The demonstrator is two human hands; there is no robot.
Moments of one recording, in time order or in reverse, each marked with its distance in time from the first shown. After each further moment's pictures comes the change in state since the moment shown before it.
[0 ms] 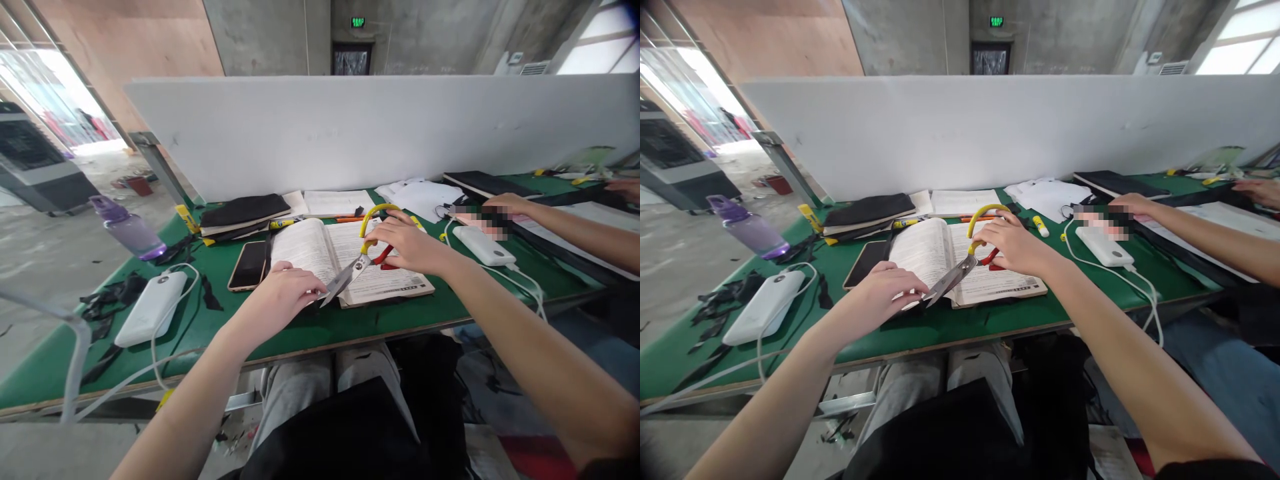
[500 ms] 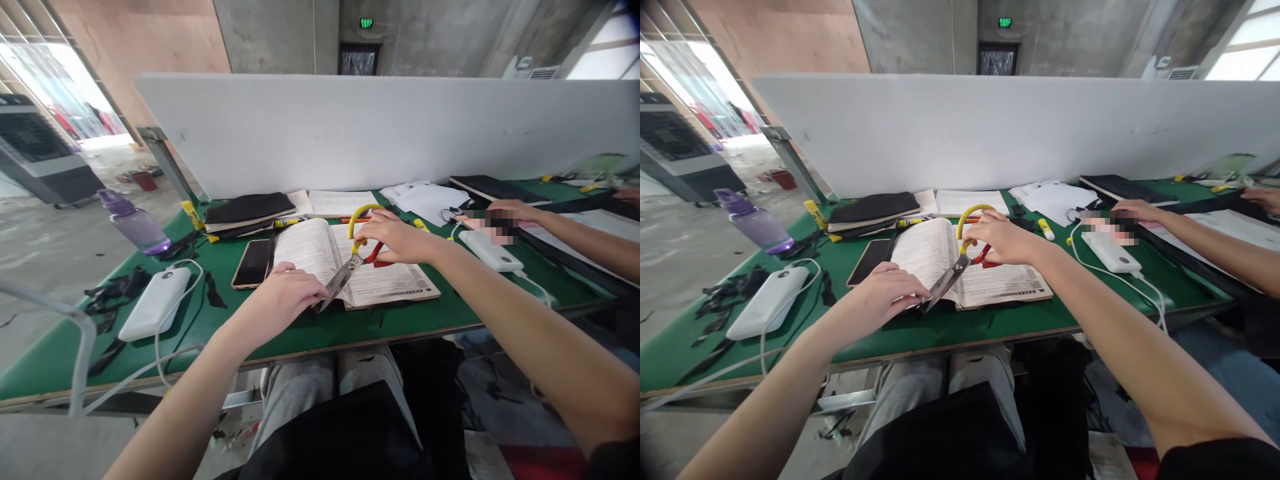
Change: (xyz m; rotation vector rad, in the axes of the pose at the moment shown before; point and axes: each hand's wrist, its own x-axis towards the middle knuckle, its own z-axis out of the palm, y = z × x) left_hand -0.005 0.004 -0.010 -0.015 -0.018 0.007; right_hand 0.040 0.007 0.002 0.048 -0.132 -0.135
